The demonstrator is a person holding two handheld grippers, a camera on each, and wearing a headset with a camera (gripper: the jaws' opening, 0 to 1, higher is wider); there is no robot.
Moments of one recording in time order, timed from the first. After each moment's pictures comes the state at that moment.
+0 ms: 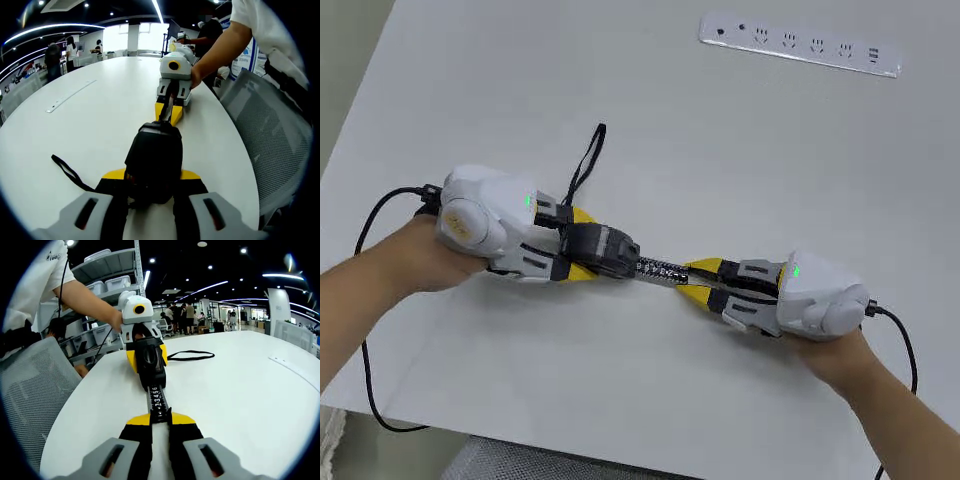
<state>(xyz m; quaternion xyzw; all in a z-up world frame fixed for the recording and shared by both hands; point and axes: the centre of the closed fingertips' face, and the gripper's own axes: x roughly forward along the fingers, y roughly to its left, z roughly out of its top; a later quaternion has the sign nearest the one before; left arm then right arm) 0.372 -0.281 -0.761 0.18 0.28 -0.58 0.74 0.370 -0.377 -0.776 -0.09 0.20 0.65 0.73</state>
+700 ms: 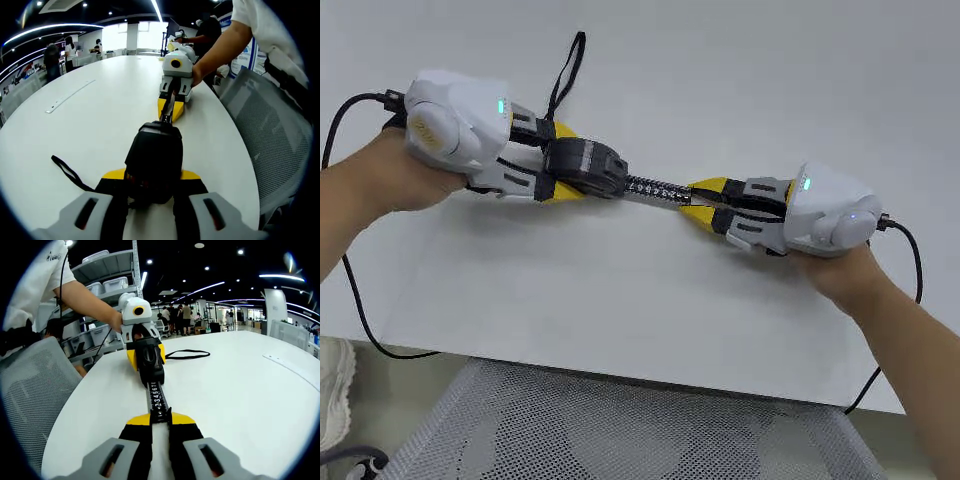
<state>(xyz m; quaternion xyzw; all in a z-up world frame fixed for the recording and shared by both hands) 0.366 -0.284 -0.762 0.19 0.28 -0.58 0.74 0.363 -0.391 -0.772 -0.09 0.19 0.64 0.74</state>
